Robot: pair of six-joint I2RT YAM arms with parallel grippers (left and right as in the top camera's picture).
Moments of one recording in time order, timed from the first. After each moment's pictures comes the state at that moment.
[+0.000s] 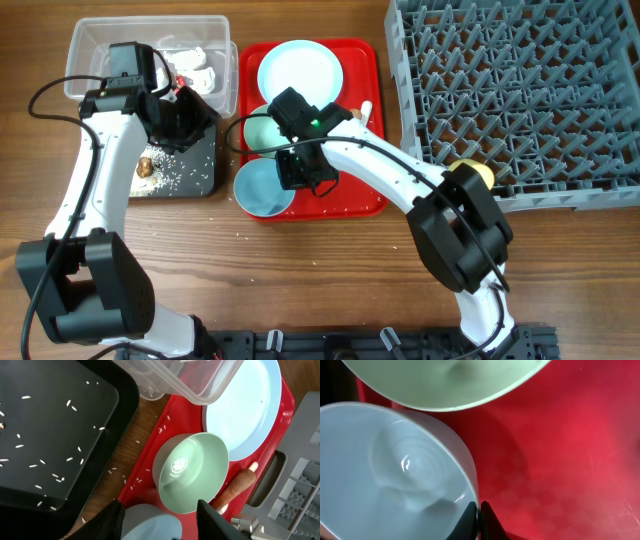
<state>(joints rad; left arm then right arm) 0.09 1.70 1.34 -0.85 0.36 -0.59 0.73 2.13 1.63 -0.89 -0.24 0.53</state>
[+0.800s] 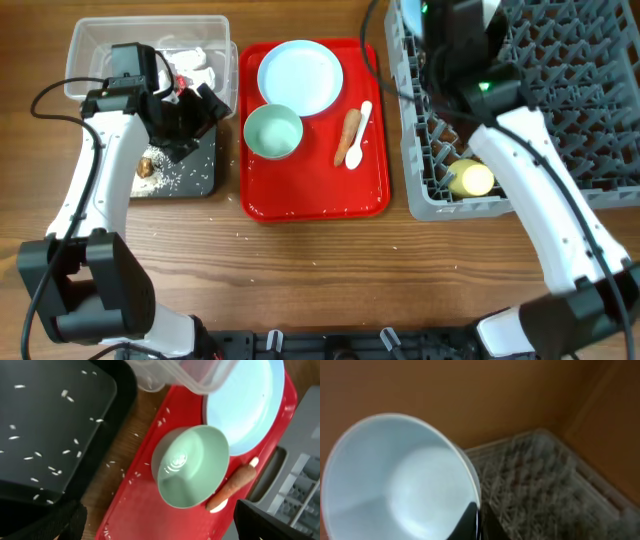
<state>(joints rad) 0.07 1.70 1.34 -0.86 0.37 -0.59 0.35 1.66 1.63 -0.41 0.79 0.18</state>
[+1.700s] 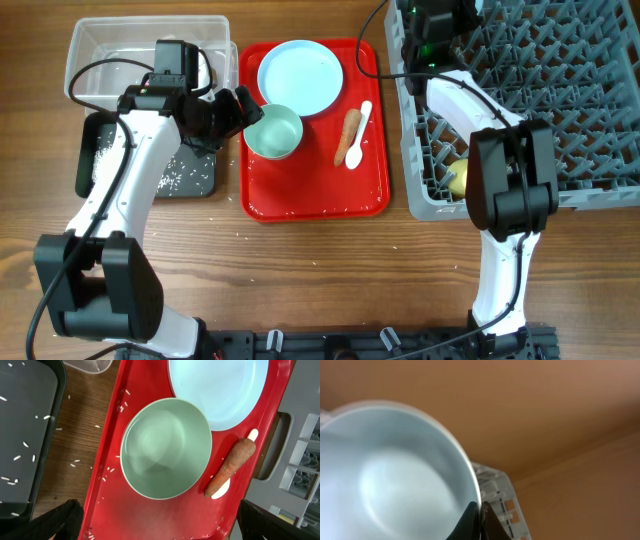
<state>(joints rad) -0.07 1.70 1.34 -0.83 0.33 -0.54 0.21 2.25 1.63 0.40 0.86 -0.81</state>
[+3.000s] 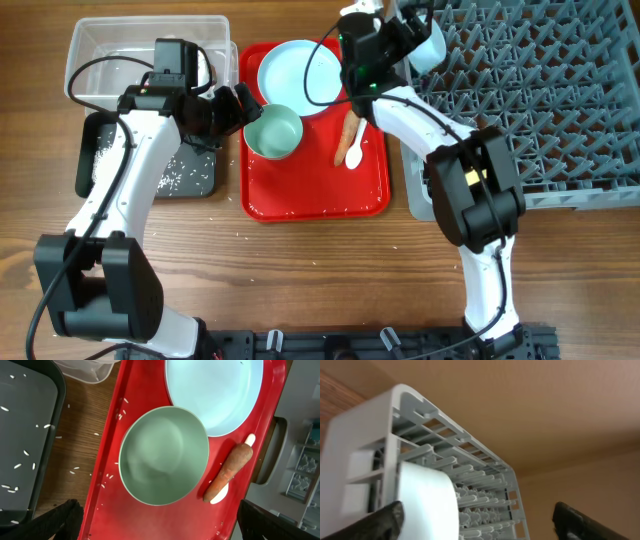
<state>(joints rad) -0.07 1.70 1.34 -0.80 0.32 -0.54 0.45 2.25 1.63 0.24 1.07 -0.79</state>
